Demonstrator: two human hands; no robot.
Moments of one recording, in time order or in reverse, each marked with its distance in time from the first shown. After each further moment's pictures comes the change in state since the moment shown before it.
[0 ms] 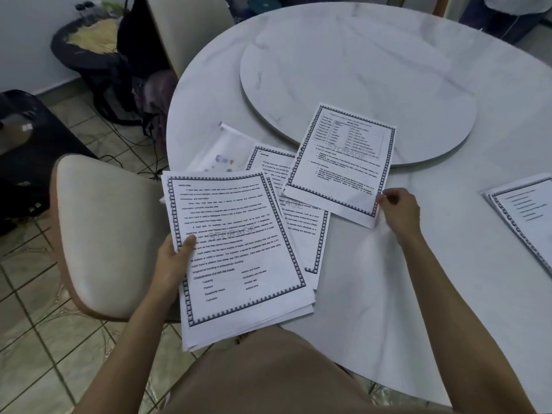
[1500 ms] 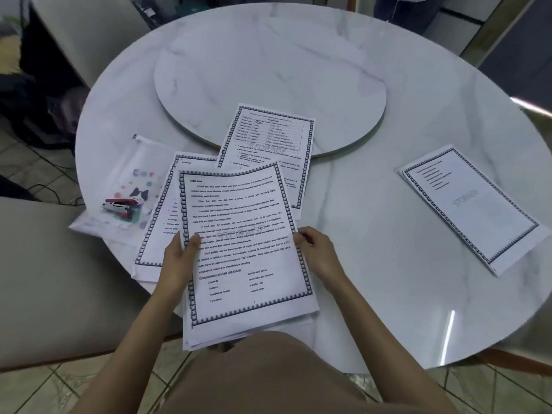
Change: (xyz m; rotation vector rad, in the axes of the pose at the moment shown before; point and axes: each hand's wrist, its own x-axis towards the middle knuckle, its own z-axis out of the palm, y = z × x) left_hand -0.022 0.006 0.125 0.084 -0.223 0.065; right_hand -0.090 0.039 -0.017 0.238 -0.332 0.050
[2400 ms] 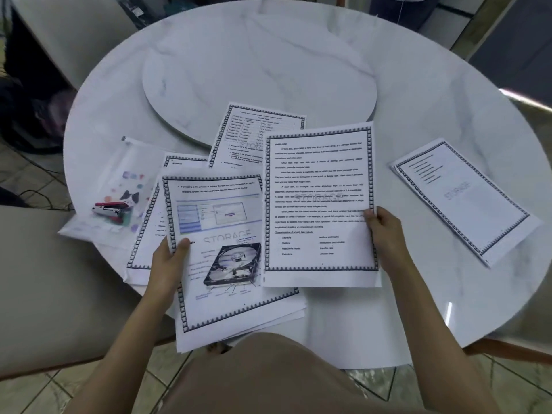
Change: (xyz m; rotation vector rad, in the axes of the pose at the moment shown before) left_hand 0.005 -0.006 -0.001 0.052 0.046 -0.009; right_hand 0.011 0.017 -0.110 0.077 0.336 0.018
